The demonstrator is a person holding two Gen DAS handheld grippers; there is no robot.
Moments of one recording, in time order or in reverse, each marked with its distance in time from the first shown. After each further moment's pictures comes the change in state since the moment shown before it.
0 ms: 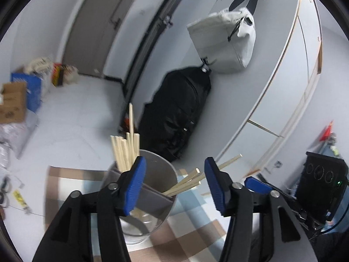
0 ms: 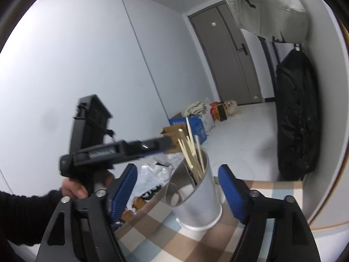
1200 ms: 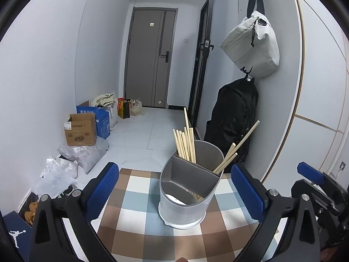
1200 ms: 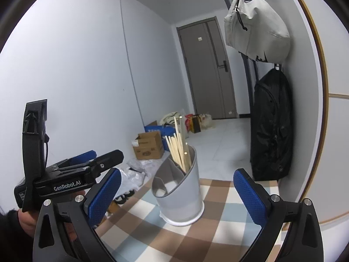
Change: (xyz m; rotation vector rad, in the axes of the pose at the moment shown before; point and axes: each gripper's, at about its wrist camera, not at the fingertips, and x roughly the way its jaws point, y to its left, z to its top) left arm -0.044 -0.035 -0.061 0.106 -0.185 0.480; right arm -0.027 0.041 -0.033 -0.076 -0.104 -0.189
